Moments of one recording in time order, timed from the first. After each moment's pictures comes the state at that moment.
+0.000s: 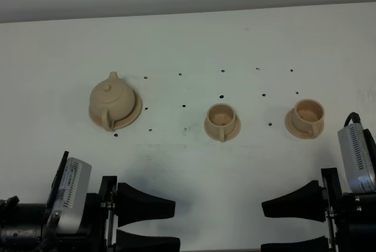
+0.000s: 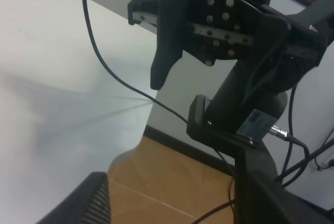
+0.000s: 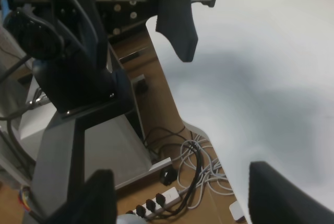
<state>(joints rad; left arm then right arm) -0.34 1.26 -0.20 -1.75 1.02 2.05 0.23 1.17 -0.19 1.66 1.15 -2.12</state>
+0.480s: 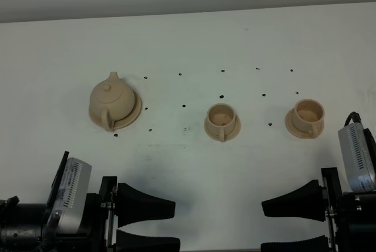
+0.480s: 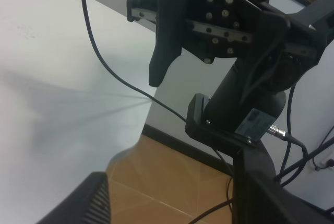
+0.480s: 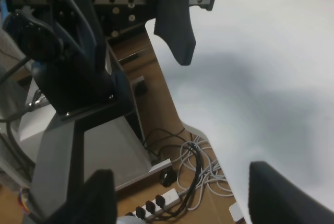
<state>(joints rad) -0.34 1.26 -0.20 -1.75 1.02 2.05 0.23 1.17 -0.19 1.66 1.15 -2.12</state>
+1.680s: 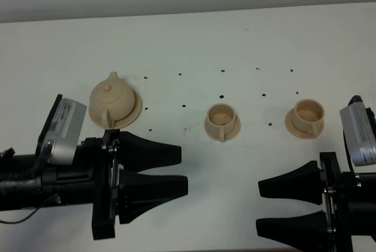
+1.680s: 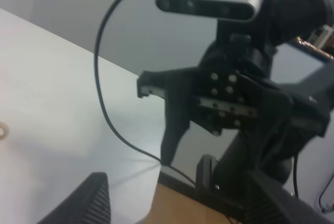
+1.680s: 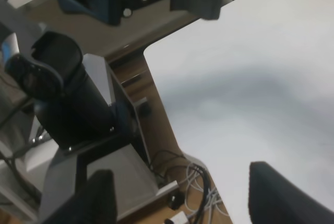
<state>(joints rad) -0.33 1.26 -0.41 -1.76 1.01 1.84 0.23 1.17 -0.28 1.68 1.16 -1.98</state>
